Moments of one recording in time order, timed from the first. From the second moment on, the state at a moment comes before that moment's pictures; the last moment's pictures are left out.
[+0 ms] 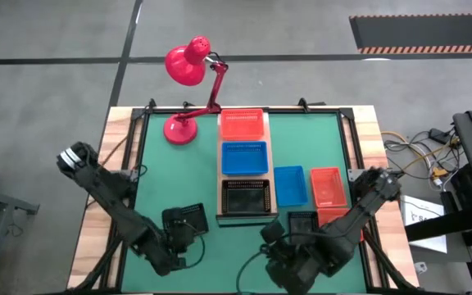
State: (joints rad) left arm -0.82 1.53 1.08 -0.72 -0.48 -0.93; right arm 0.70 1.99 2.14 -1.24 0.28 -0.01
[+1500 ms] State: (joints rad) left arm -0.76 1.60 1.00 -0.76 -0.34 -0.93; right arm 0.70 1.22 0.87 -0.04 0.37 -0.35
